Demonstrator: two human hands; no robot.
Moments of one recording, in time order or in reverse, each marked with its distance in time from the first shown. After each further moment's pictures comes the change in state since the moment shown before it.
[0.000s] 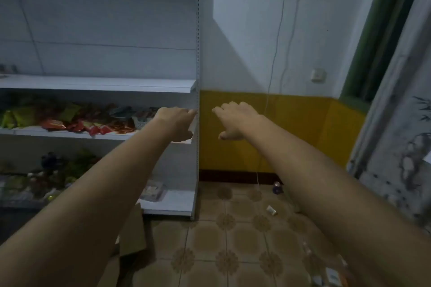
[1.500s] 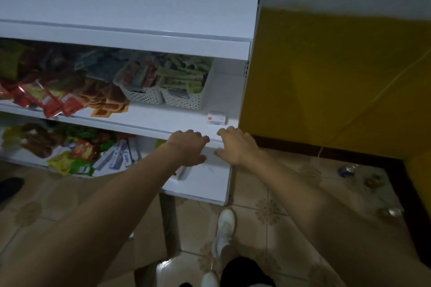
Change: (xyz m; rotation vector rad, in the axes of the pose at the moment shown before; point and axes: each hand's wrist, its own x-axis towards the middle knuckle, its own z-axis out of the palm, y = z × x) left_hand 0.441 -0.196 0.461 -0.245 -0.602 0.096; right_hand 0.567 -0.011 0.431 0.626 -0.422 -0.009
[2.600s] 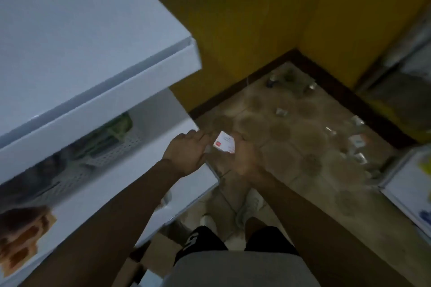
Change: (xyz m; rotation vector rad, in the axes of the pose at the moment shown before) left_hand 0.119 -0.013 0.008 0.063 0.143 0.830; right_hand -0.002 0.005 0.084 0.713 0.365 0.975
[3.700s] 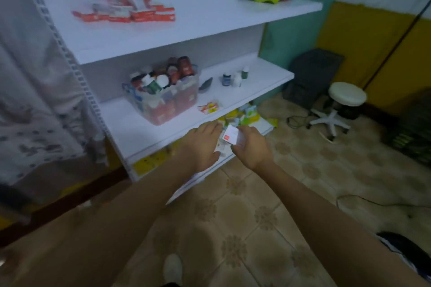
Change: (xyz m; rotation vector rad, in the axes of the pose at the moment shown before) left_hand 0.147 0.853 -0.066 0.087 0.189 1.641; right_hand -0.510 0.475 -0.366 0.112 1.229 1.129
